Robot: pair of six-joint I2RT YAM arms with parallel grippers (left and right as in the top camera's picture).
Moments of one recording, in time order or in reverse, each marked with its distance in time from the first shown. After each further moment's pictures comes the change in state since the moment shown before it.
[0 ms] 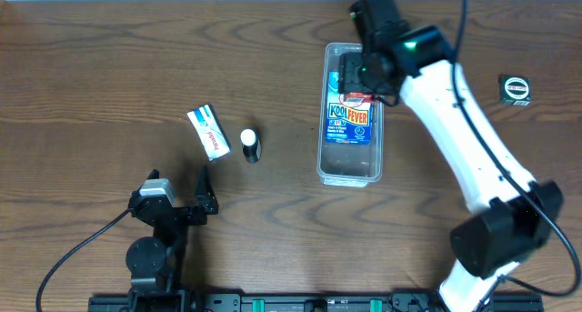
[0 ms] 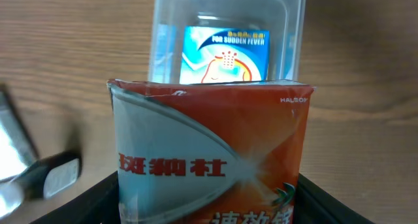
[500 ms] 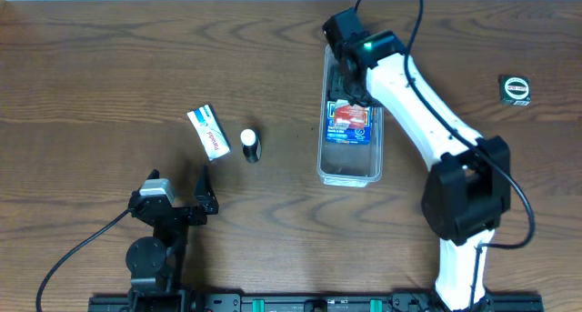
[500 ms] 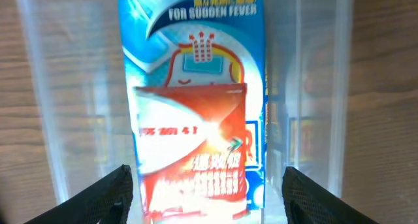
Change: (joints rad) left arm 0.000 0.000 0.000 0.000 0.000 0.000; right arm 0.017 0.214 0.000 0.037 0.083 0.122
